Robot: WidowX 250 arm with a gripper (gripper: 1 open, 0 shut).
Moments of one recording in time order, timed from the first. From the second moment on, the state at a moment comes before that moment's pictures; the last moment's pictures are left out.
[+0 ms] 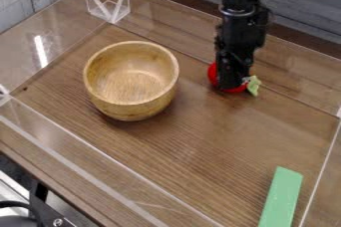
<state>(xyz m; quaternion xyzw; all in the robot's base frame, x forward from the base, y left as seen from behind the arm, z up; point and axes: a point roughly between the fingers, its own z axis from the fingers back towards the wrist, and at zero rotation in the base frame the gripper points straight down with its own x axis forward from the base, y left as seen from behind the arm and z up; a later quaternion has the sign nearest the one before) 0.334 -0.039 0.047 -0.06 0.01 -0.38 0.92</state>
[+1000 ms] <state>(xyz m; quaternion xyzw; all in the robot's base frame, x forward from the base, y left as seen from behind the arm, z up) 0.344 0.008 0.135 0.00 -0.04 -0.24 0.97</state>
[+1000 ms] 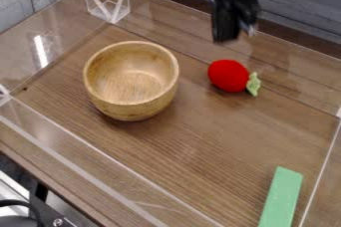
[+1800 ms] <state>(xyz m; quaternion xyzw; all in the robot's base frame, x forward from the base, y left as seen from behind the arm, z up) 0.343 -0.030 0.073 -0.02 -0.01 -0.24 0.97</state>
